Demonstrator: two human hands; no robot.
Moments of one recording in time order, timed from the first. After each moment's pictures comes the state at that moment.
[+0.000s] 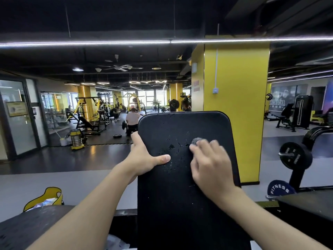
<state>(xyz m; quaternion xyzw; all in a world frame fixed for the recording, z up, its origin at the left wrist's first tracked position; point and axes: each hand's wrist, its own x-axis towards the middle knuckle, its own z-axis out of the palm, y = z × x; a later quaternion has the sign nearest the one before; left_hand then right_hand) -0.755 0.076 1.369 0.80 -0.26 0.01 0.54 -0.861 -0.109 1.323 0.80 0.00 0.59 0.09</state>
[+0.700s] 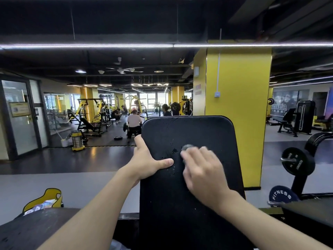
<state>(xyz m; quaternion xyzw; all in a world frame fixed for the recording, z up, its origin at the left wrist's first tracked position) -0.751 0.076 1.364 0.80 -0.26 0.01 0.54 -0.854 -0.095 1.325 0.82 0.06 0.56 0.12</state>
